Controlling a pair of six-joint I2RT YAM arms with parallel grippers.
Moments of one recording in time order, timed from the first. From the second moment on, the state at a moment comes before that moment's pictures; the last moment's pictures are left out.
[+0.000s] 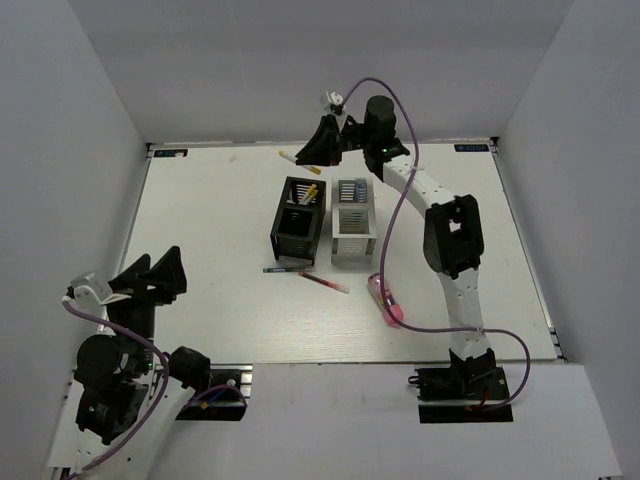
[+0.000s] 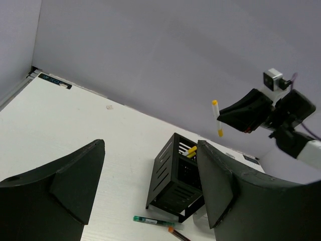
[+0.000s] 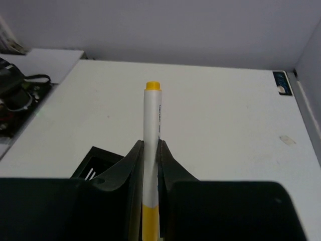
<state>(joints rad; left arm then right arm) -0.42 0.02 0.71 -0.41 -0.47 -0.38 0.45 2.25 2.04 0.25 -1.32 0.04</state>
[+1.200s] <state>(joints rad) -0.42 0.04 0.70 -0.40 -0.46 -0.37 0.49 2.54 2.16 0.79 -1.43 0.46</state>
